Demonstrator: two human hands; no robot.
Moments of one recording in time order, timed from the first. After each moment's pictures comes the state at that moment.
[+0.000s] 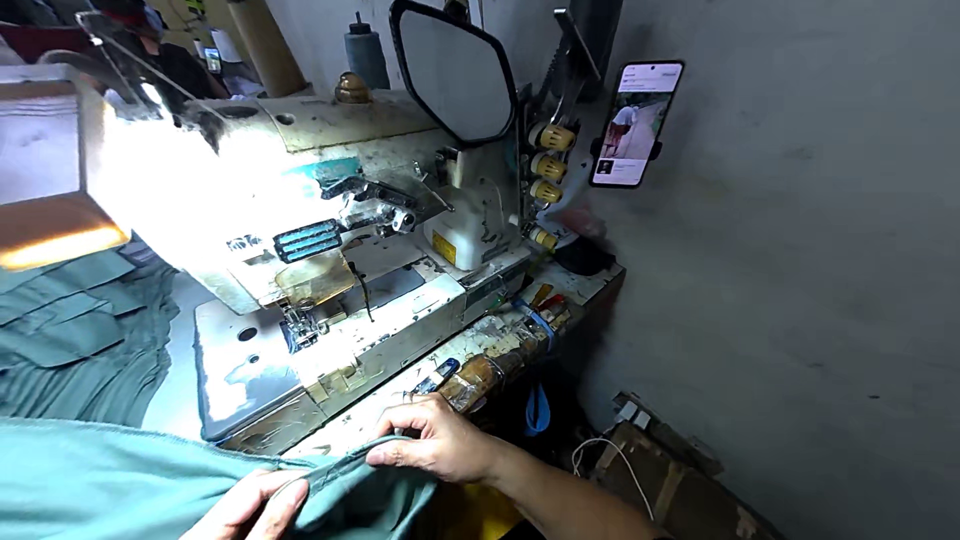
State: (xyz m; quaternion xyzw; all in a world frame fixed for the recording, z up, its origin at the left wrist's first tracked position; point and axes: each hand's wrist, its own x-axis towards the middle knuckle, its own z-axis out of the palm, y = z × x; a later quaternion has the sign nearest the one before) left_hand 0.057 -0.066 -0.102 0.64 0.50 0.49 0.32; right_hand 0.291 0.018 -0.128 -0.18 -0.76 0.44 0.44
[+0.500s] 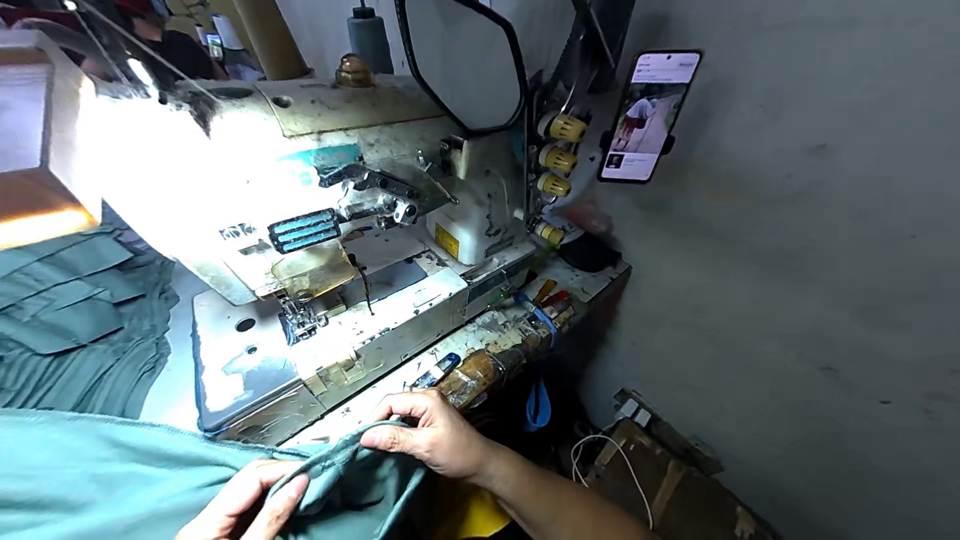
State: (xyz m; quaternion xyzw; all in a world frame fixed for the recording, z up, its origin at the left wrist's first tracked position) left_hand 0.056 -0.065 -0.109 0.65 0.49 0.48 0.33; right_hand 0.283 0.014 -0.129 -0.20 -0.69 0.50 0.49
